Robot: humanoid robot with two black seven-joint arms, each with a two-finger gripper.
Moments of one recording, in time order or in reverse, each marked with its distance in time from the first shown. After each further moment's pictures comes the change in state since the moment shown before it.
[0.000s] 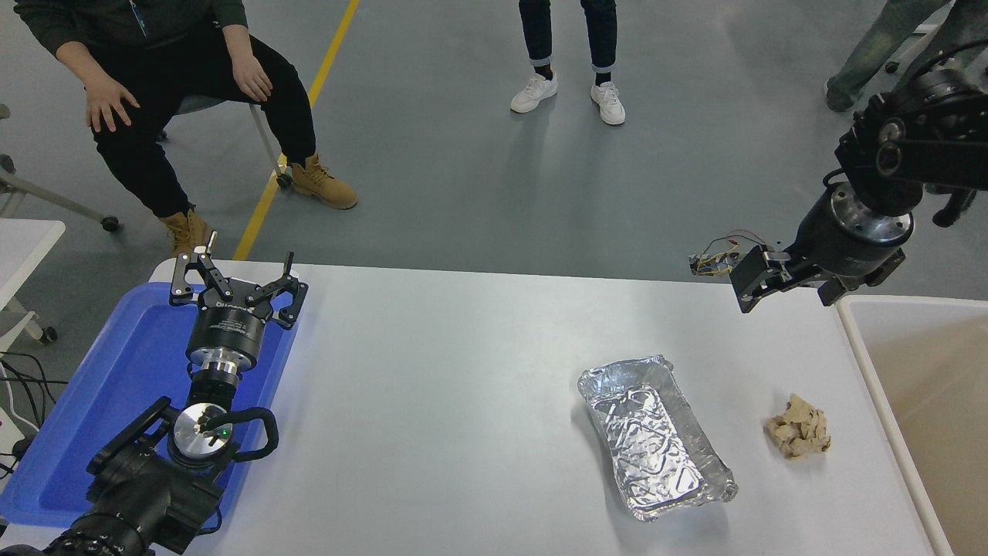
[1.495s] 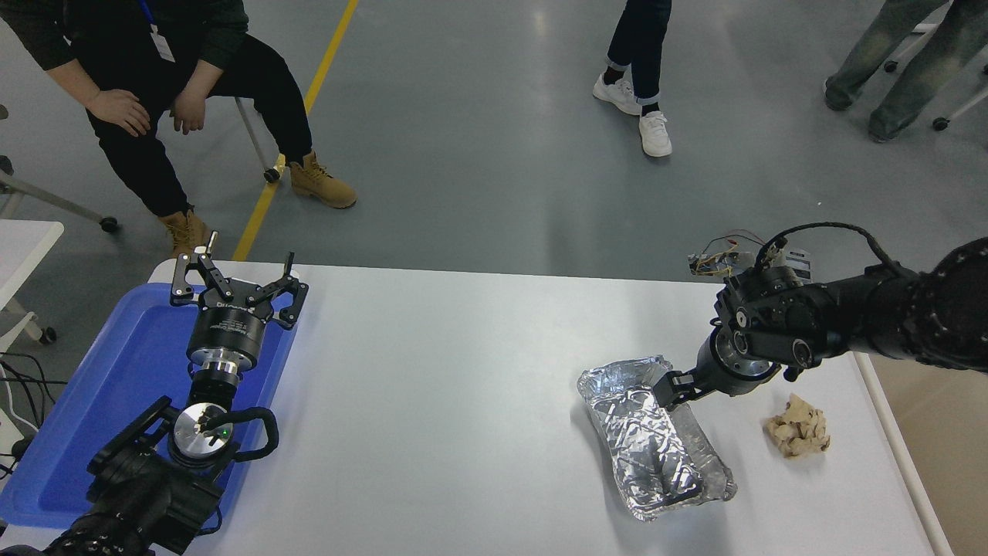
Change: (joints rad) left arm 0.000 0.000 0.000 0.000 0.000 0.000 0.000; right arm -0.595 0.293 0.078 -0.305 -0.118 -0.307 0.028
